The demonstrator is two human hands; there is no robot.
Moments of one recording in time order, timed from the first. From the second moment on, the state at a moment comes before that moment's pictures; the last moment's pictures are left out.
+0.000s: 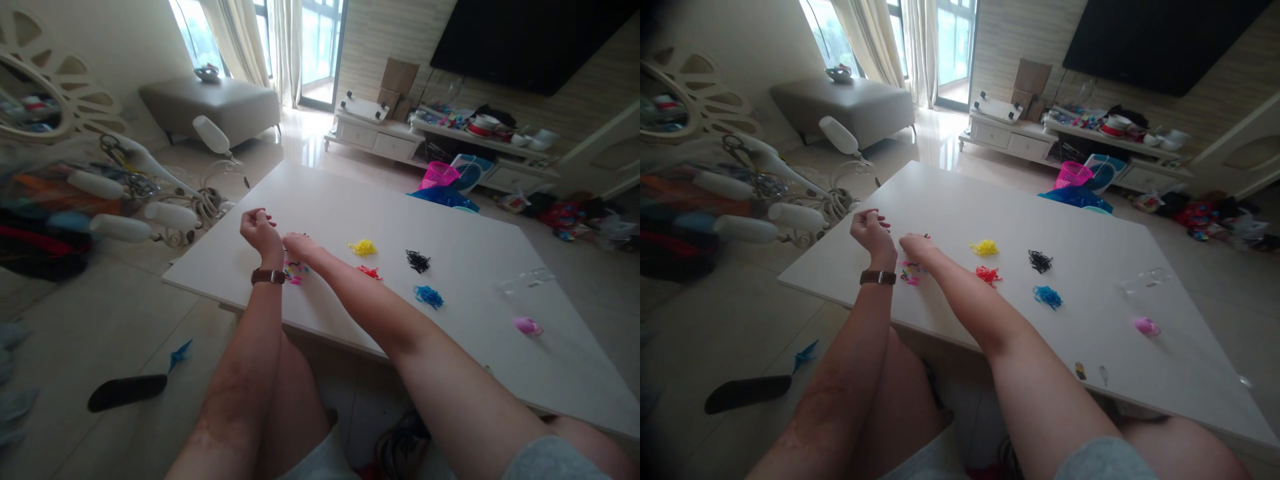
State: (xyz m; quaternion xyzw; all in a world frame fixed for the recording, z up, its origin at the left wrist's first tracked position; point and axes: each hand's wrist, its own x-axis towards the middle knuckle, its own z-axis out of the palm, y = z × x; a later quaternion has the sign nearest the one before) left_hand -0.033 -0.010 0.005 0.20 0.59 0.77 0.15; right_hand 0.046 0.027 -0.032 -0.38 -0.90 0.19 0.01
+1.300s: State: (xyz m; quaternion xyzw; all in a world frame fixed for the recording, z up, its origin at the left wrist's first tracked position) left_hand -0.036 0.002 -0.068 0.50 0.78 0.33 0.15; right_hand 0.391 -0.030 0.020 -0.57 -0.79 0.00 0.21
